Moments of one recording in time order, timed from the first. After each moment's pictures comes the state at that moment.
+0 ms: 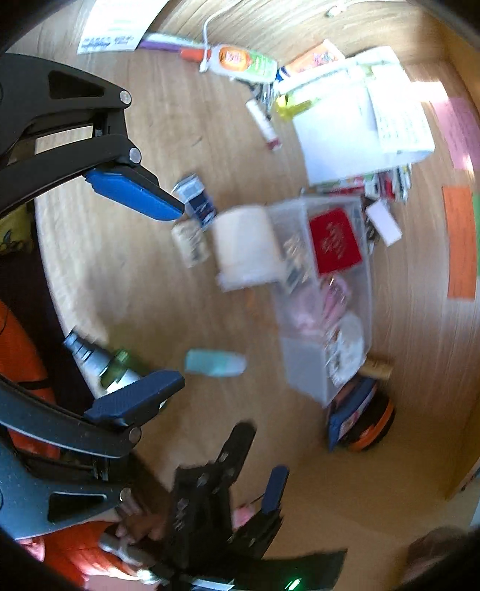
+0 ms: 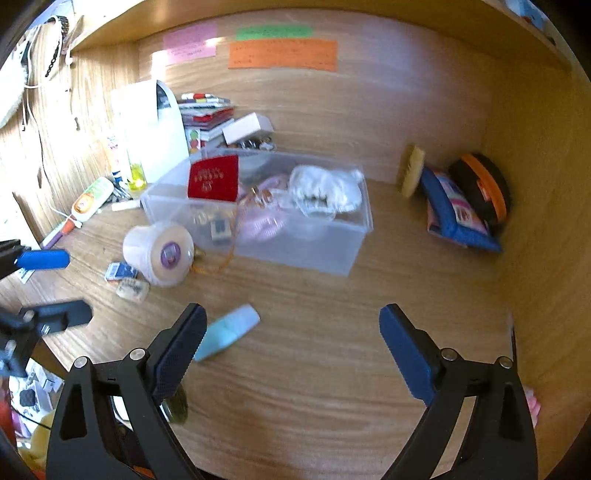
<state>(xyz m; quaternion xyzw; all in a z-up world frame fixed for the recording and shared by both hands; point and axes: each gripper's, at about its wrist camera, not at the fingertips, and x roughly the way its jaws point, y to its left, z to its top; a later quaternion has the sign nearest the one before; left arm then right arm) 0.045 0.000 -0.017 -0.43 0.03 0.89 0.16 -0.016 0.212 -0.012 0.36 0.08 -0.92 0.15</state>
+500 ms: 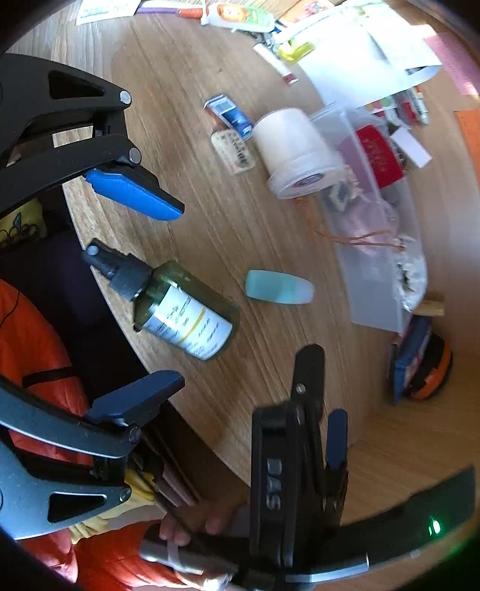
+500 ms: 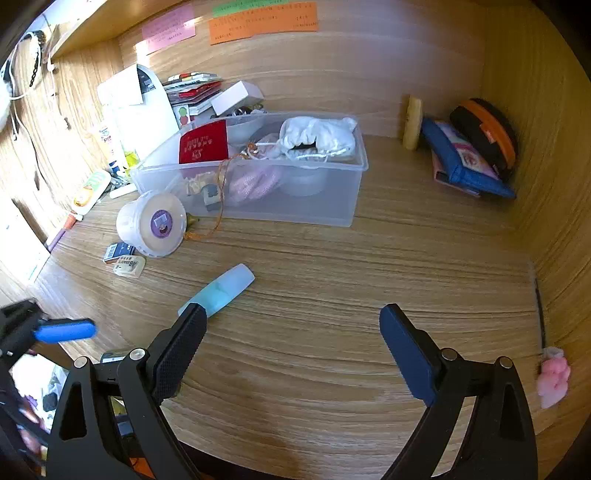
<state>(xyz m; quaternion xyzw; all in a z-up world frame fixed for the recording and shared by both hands) 0.058 0.055 -0.066 -0.47 0.08 0.85 0.21 -0.022 0.226 -0.038 0.41 0.04 -0.90 0.17</state>
